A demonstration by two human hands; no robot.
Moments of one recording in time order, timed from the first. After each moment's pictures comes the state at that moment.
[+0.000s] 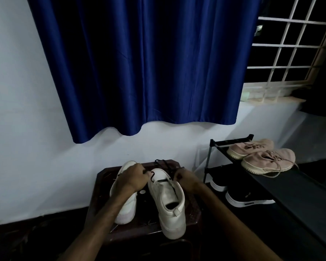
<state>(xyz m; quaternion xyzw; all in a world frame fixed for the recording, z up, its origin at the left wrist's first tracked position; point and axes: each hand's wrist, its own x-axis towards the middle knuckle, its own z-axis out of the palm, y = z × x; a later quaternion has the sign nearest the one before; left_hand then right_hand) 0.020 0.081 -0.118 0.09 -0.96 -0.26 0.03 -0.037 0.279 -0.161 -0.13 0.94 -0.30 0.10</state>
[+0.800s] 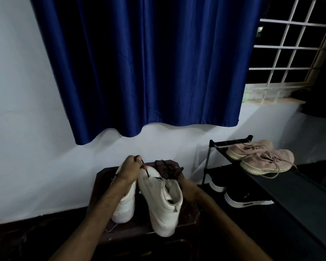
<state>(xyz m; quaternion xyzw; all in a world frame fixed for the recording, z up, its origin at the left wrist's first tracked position) 0.006 0.075 -0.118 0.11 -0.81 -0.57 0.09 -0.021 0.288 -0.186 -0.21 0.93 -0.28 0.11</state>
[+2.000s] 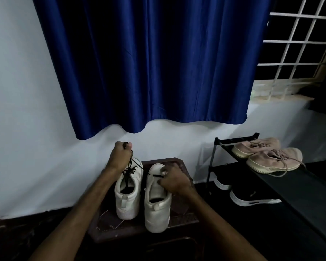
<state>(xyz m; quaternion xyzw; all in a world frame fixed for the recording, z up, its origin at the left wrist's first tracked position) -0.004 0.032 -0.095 0.11 -0.81 -0.55 0.17 -0.002 0.219 -0.143 -0.08 0.95 -0.30 0.08</state>
